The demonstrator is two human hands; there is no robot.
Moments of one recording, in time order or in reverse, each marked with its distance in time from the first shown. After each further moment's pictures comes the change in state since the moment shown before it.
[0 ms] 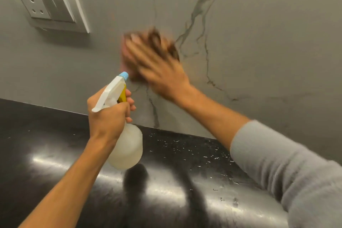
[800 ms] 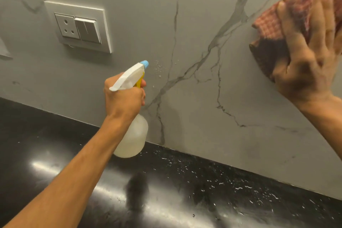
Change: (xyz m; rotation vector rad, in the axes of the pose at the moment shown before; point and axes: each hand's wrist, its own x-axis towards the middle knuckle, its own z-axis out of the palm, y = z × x) left_hand 0.049 0.048 0.021 -0.020 0.068 0.083; right_hand -0.074 0.166 -0.112 -0.144 0.287 0.434
